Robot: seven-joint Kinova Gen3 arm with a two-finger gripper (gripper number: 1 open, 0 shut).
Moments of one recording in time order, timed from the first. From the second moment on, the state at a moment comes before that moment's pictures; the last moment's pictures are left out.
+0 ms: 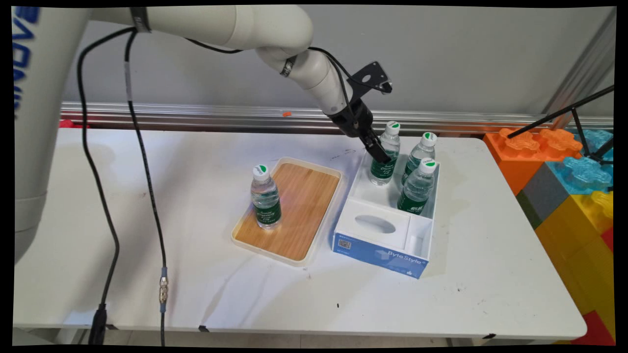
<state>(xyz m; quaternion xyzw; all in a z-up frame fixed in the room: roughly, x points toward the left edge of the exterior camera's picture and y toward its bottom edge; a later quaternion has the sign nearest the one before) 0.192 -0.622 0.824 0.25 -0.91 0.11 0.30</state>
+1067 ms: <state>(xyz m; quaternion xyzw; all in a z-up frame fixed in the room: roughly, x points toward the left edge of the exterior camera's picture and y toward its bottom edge) 0.187 -0.644 0.798 0.25 -0.91 0.09 0.31</state>
